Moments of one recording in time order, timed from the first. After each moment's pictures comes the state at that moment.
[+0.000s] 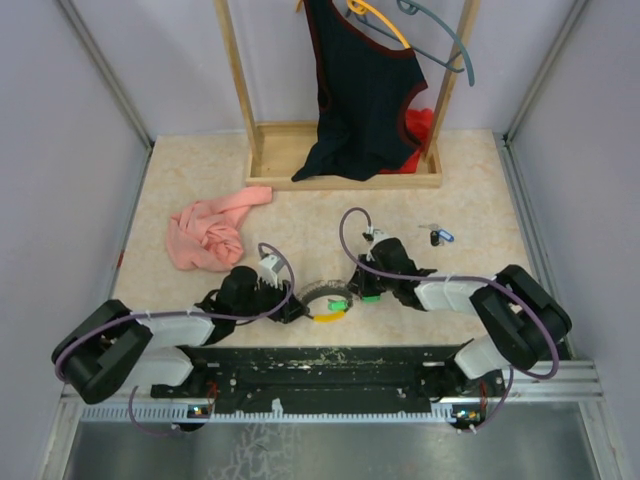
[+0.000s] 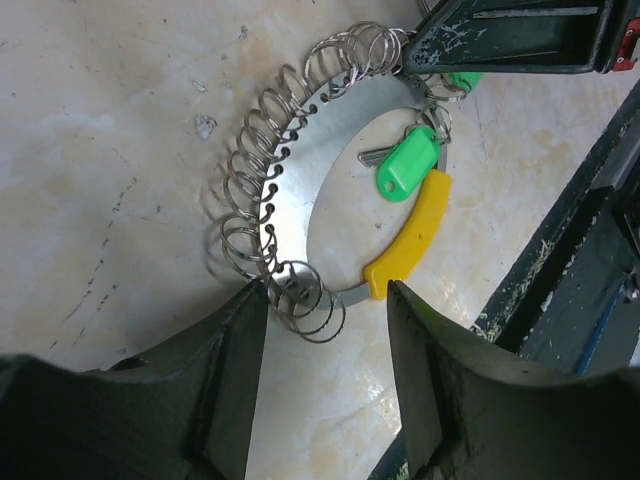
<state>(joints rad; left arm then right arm) -0.72 1.27 0.20 0.55 0.30 -0.48 0.65 1.44 0.47 0.25 -0.20 0.59</state>
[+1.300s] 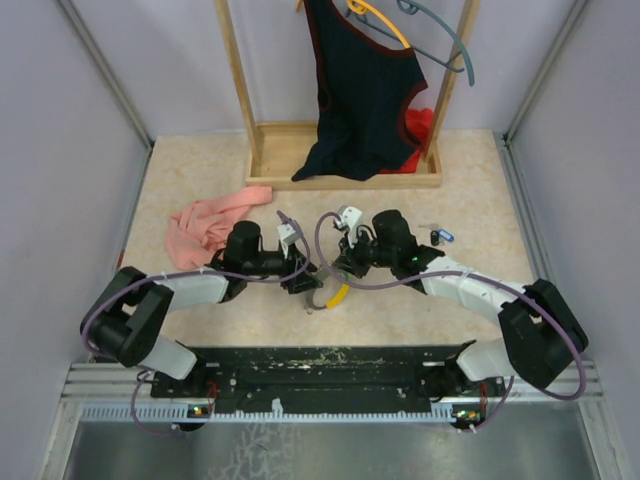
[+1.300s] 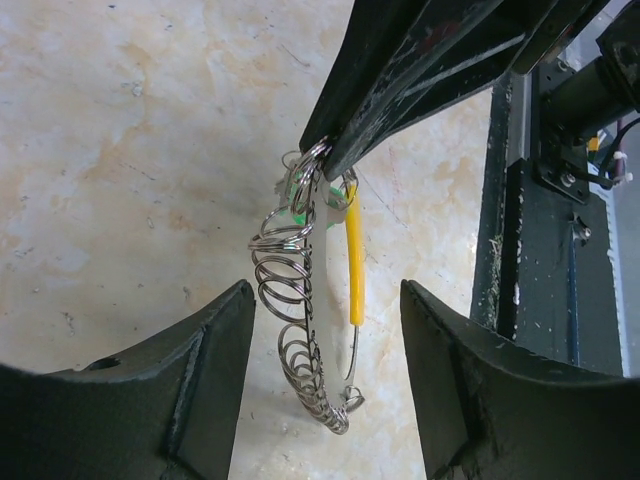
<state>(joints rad) -0.54 1.48 0.53 0.56 0.81 -0.10 0.65 1.34 0.72 0.06 -0.44 -0.11</state>
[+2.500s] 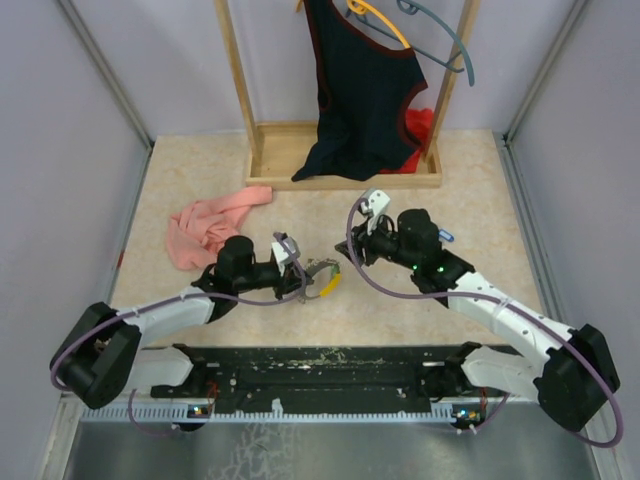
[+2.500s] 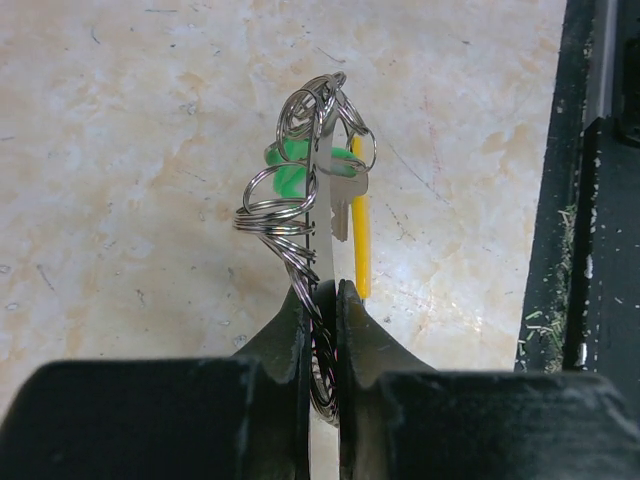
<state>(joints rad) -0.60 1.27 0.44 0.46 0.66 0.10 0.65 1.09 0.71 0.09 -0.32 0.00</state>
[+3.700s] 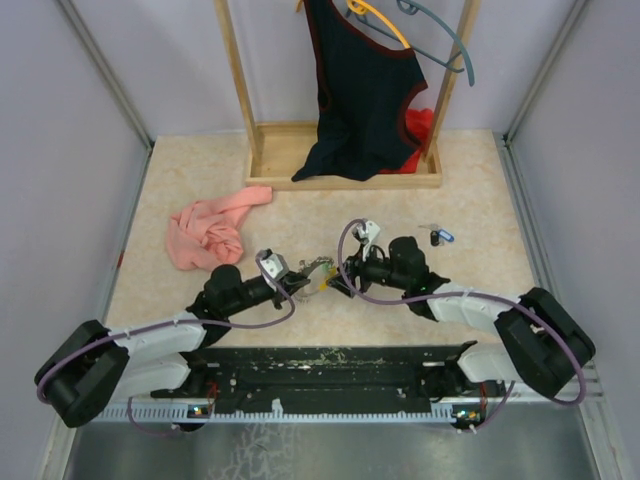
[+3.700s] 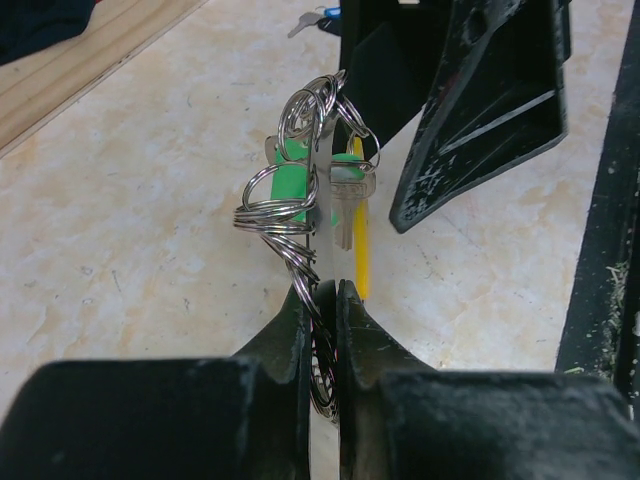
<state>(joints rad) -0.73 1.11 0.21 0.77 0.34 0.06 0.65 1.27 0.42 0.52 -0.48 0.23</state>
